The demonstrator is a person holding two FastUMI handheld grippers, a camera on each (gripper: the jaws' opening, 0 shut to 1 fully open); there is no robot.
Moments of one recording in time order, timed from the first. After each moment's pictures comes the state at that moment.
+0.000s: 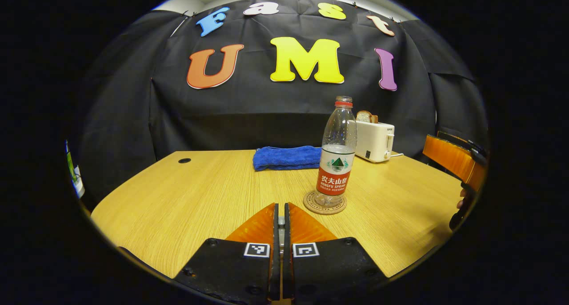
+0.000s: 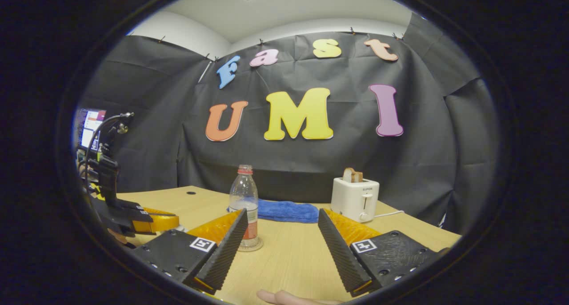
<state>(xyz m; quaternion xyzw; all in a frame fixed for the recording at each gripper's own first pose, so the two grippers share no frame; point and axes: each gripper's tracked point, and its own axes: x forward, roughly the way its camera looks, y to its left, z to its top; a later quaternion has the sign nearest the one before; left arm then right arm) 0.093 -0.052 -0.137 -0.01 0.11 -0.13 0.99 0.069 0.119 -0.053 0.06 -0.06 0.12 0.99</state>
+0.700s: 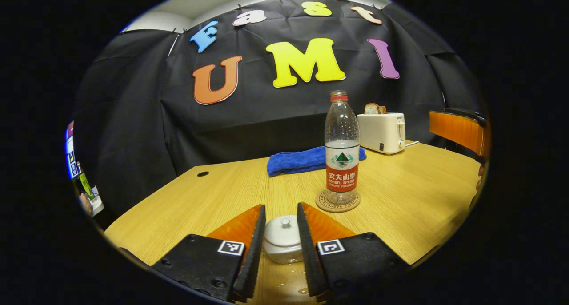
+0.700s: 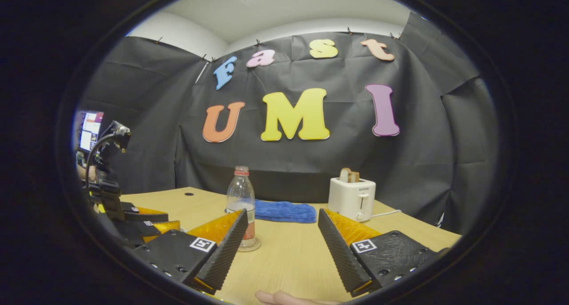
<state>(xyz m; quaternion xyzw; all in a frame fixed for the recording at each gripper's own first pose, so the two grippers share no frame) 0.088 -0.051 -0.133 0.02 0.10 -0.09 0.99 0.067 0.115 -0.050 0.07 -0.05 0.11 0.99</state>
